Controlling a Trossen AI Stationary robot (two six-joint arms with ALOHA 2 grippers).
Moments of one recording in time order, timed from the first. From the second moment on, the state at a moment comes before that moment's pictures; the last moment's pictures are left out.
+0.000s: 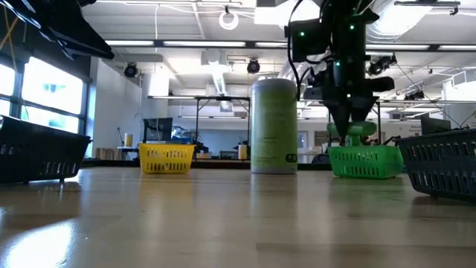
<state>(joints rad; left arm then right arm) -0.23 0.46 0.61 -0.66 -0.47 -0.35 -0.21 1.62 1.15 -1.11 0.31 0.94</state>
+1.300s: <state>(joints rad) -0.23 0.46 0.61 -0.66 -0.49 -0.35 -0.28 1.61 1.15 -1.24 0.31 1.05</state>
